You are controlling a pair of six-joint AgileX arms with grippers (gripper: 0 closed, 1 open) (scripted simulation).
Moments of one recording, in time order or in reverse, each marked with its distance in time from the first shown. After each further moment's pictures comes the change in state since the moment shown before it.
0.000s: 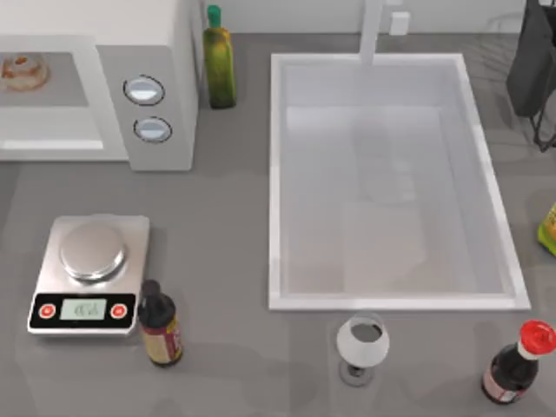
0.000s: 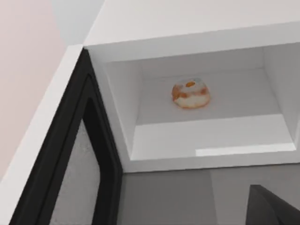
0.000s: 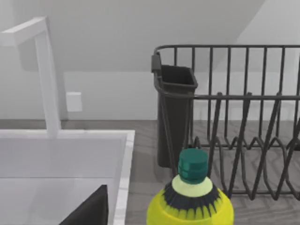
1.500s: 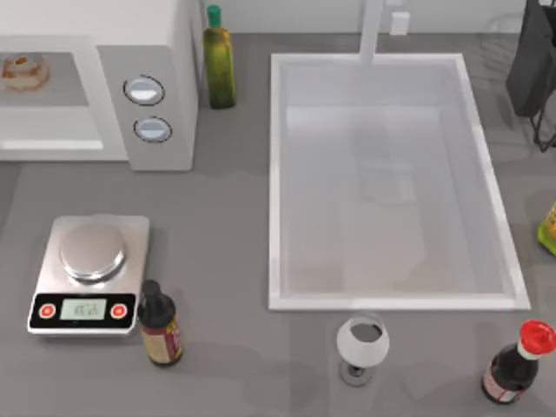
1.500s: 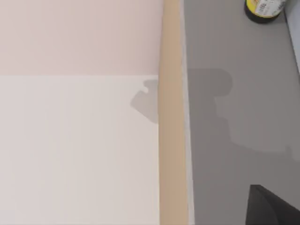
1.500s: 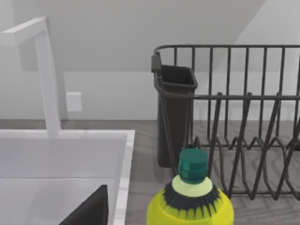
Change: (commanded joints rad) left arm 0.527 1.411 0.852 -0.318 0.252 0.650; right arm 0.000 0.000 0.000 0.000 0.000 0.000
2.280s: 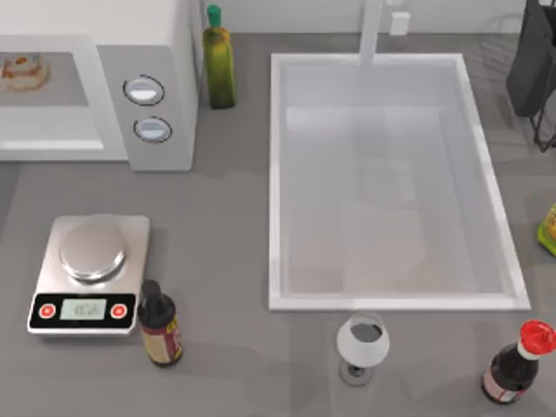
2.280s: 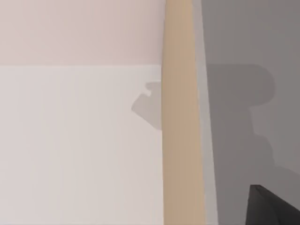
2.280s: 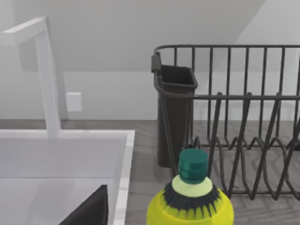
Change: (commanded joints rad) left arm 0.003 0.100 -0.225 0.341 0.005 0.005; right arm 0.000 0.000 0.000 0.000 0.000 0.000
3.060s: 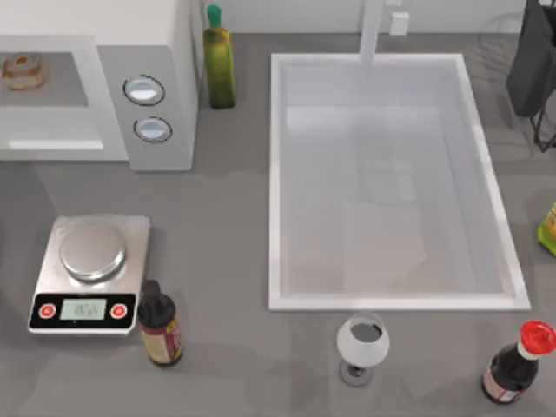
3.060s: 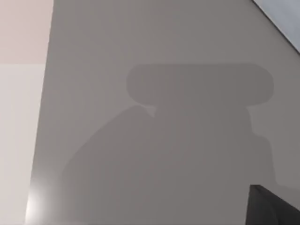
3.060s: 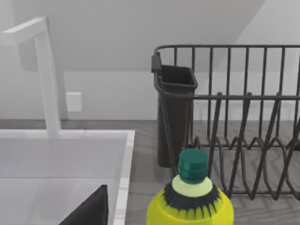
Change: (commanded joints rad) left arm -0.177 -0.312 -0.380 0.183 -0.088 -0.195; right arm 0.000 0.000 0.000 0.000 0.000 0.000
